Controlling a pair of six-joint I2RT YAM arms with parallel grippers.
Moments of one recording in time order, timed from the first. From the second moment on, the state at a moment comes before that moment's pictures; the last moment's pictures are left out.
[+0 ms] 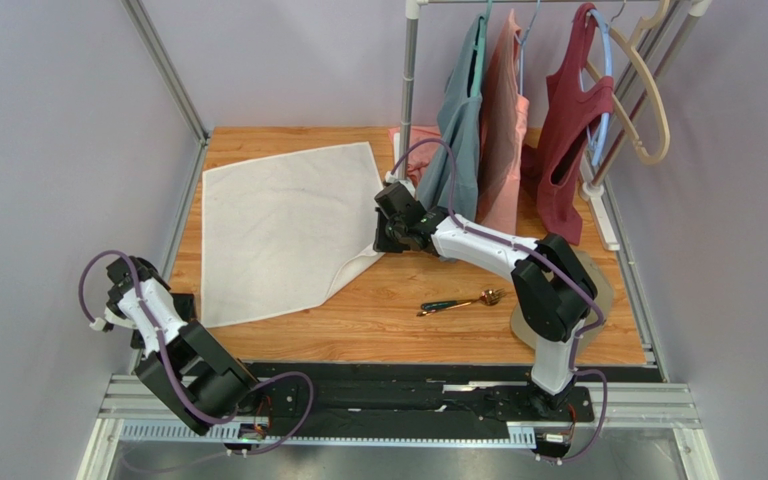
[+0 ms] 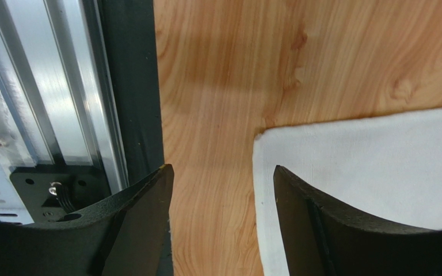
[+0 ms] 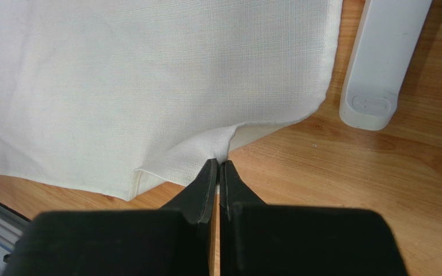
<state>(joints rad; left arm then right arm) 0.82 1.14 0.73 -0.92 -0.16 -0.81 0.78 1.86 1.36 -0.34 0.07 0.72</state>
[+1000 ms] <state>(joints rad) 0.74 1.34 0.67 -0.65 -0.08 -0.69 0.78 1.86 1.32 -0.32 0.04 0.74</state>
